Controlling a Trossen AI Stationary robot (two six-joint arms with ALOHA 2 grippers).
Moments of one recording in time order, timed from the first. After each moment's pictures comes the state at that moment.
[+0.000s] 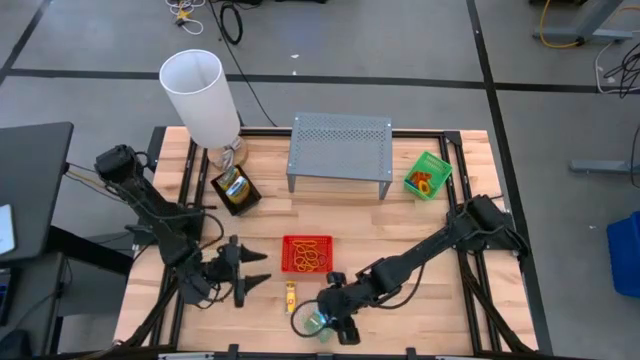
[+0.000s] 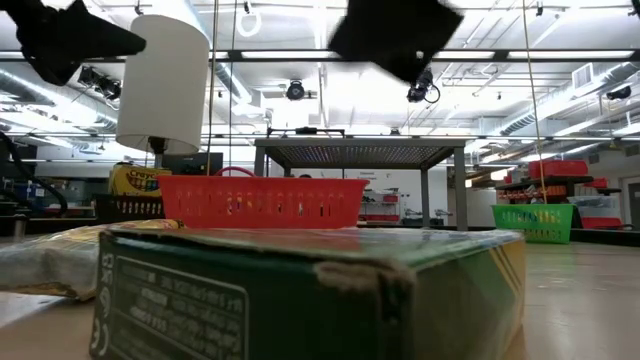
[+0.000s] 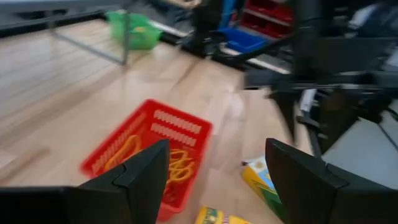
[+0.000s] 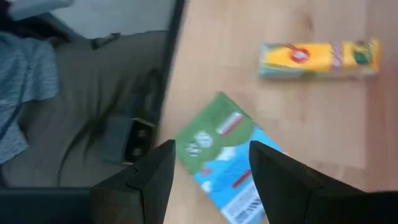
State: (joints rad) left arm -0.94 1.32 0.55 0.27 -1.09 -0.75; right arm 0.52 2.00 1.50 -0.36 -0.05 0.43
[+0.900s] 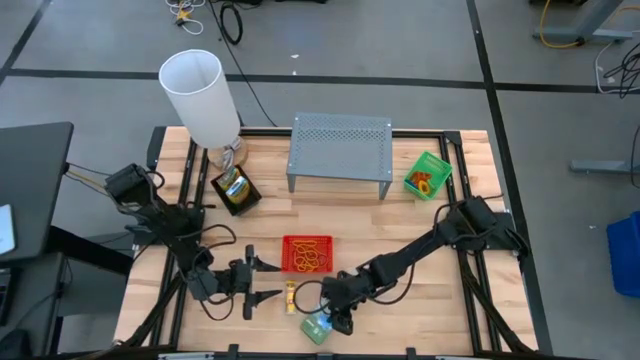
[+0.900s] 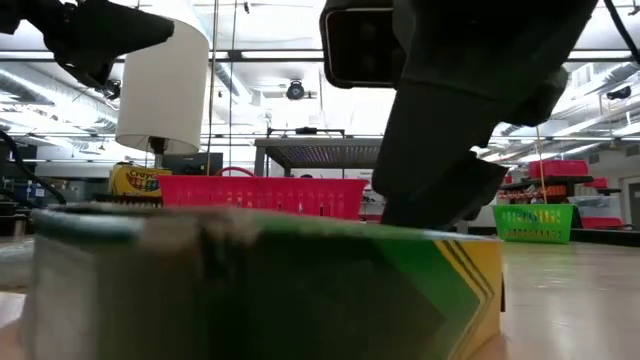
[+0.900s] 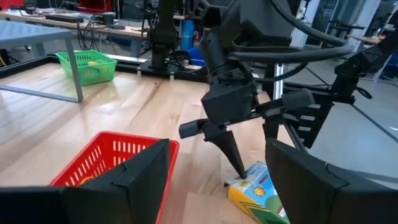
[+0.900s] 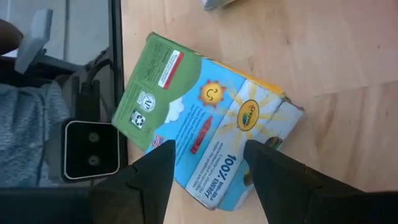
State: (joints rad) left arm -0.88 1.59 0.50 0.92 -0.97 -0.27; right arm 0.49 2.06 1.25 -0.09 -0.14 0.78
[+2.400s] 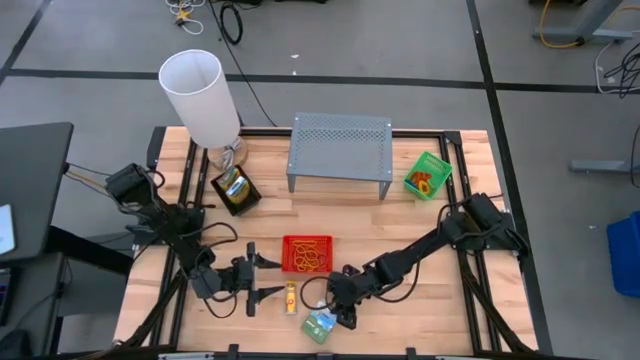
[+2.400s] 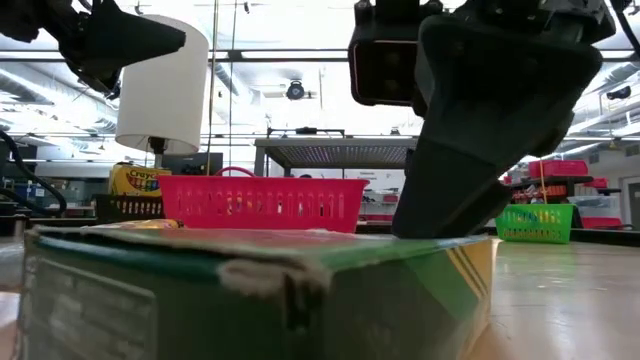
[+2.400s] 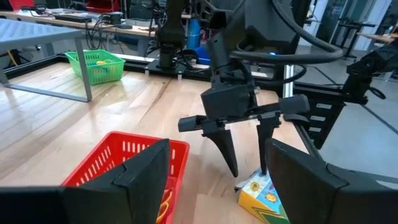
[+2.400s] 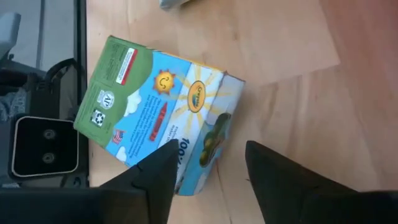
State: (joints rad) left arm -0.86 1.59 0.50 0.91 -0.97 -0.27; right arm 0.49 2.01 1.16 -0.03 -0.04 0.76
